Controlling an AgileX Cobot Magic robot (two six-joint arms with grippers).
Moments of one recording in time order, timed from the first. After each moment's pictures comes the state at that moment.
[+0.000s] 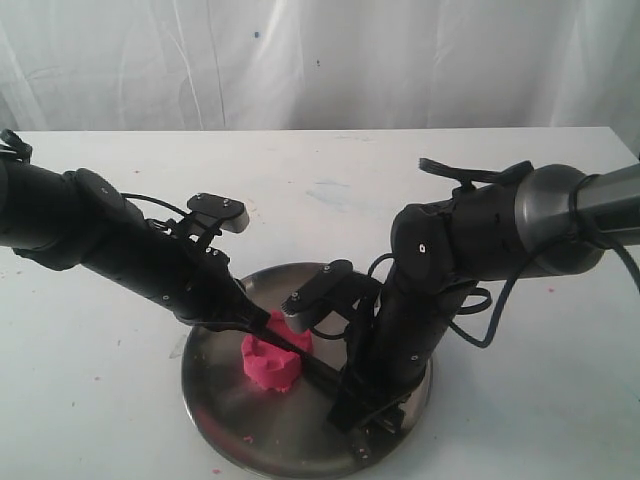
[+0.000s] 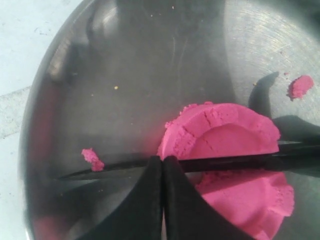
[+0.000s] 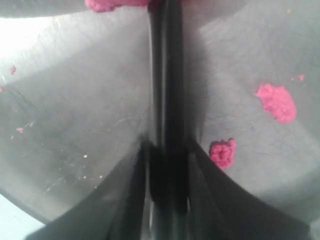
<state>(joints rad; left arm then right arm) -0.35 1.85 -0.98 -1.01 0.48 1.04 0.66 1.84 -0.99 0.26 0.64 -0.49</state>
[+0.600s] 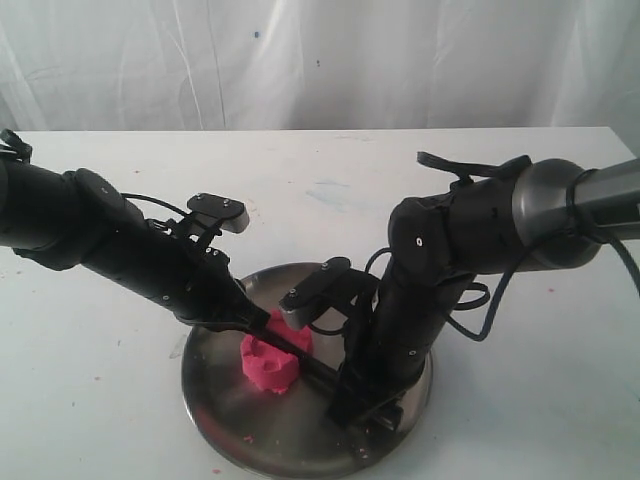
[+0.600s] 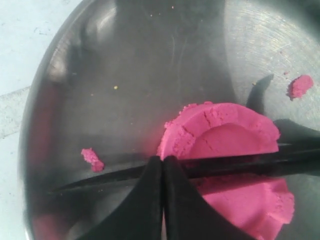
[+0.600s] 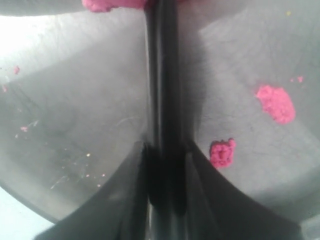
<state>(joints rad) -0.35 1.85 -0.98 -1.01 0.48 1.04 0.66 1.84 -1.01 0.26 0.68 -0.49</state>
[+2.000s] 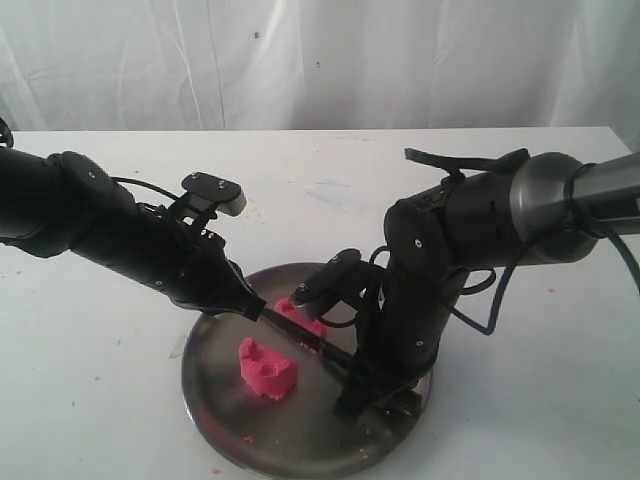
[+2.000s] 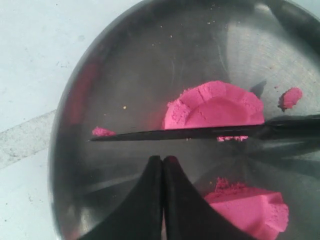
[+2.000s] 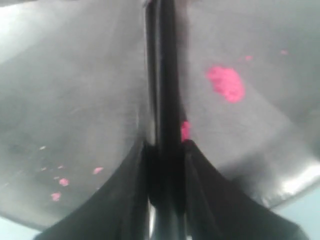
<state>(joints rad) -0.35 1.79 -0.98 -0.97 0.46 1.04 0.66 1.84 -1.03 0.07 0.71 -0.31</state>
